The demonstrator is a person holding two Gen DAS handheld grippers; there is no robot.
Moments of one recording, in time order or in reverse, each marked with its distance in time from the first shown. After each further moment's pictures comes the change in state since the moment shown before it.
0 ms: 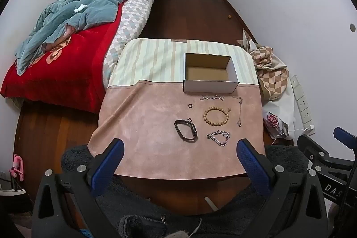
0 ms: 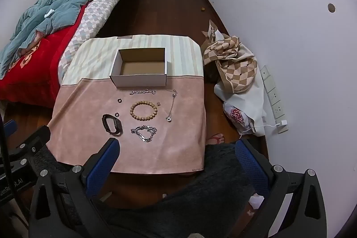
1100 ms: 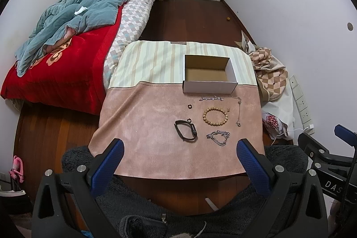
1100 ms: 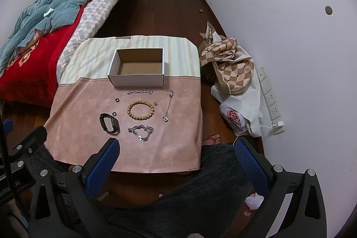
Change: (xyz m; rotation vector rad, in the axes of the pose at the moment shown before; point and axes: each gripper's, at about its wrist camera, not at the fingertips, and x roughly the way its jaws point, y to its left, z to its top) left arm -0.007 -0.002 -0.004 0.004 -0.017 0.002; right arm -0.004 -0.002 -0.002 -0.004 -0.006 -0.012
